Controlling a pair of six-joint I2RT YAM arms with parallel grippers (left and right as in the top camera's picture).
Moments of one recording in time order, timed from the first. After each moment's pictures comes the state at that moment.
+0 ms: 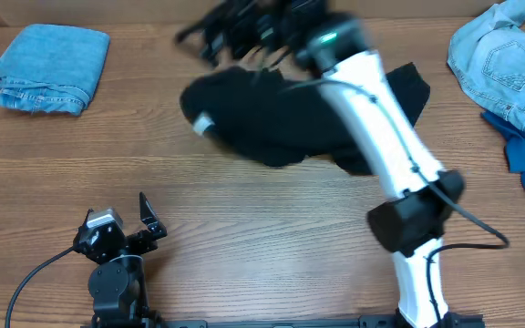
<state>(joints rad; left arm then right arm) 0.06 0.01 0.08 -0.25 -0.22 -0.17 0.55 2.21 2.42 -0.67 -0.73 0.15</state>
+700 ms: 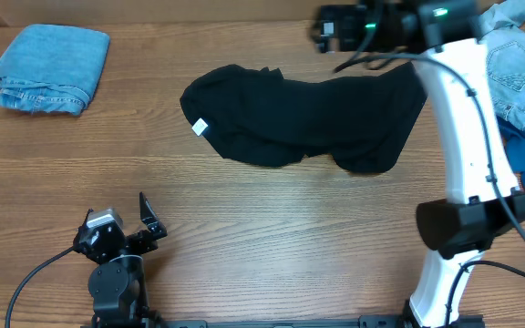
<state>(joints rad) 0.06 0.01 0.08 -0.25 -0.22 -0.17 0.20 2.07 2.43 -1.30 -0.26 0.18</state>
